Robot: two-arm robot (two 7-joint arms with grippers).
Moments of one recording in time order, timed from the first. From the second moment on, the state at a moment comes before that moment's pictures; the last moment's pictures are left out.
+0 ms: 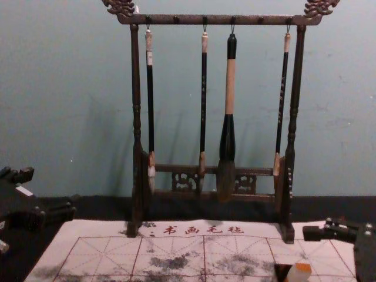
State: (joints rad) left arm -0.20 0.60 0.45 -1.41 -0.25 -0.12 0.03; right arm 0.43 0.59 -0.57 -1.12 0.30 -0.47 0.91
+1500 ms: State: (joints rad) left arm -0.20 0.60 0.45 -1.41 -0.25 -0.12 0.03; right arm 0.50 0.55 -0.61 -1.03 0.30 -0.43 0.95
